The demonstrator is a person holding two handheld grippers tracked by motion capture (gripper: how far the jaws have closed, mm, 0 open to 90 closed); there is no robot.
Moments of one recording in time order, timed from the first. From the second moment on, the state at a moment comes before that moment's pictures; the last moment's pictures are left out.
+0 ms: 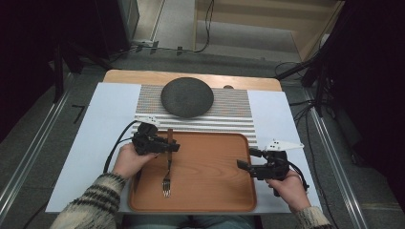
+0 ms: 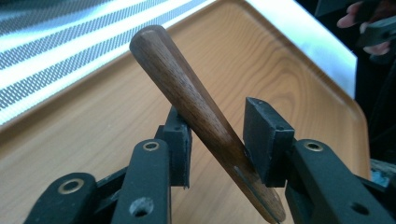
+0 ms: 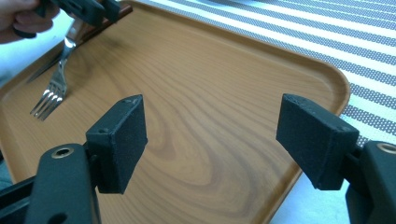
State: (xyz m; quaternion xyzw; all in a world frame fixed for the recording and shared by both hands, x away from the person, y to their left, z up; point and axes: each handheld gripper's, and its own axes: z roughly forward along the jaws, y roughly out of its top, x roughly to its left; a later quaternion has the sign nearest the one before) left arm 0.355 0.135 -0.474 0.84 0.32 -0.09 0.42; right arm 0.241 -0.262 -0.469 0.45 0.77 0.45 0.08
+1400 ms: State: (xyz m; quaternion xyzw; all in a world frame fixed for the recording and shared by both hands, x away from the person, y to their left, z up) left arm 0.351 0.124 -0.484 0.87 0.33 -0.04 0.37; right arm 0.241 -0.264 -0.470 0.45 0.77 0.45 0.08
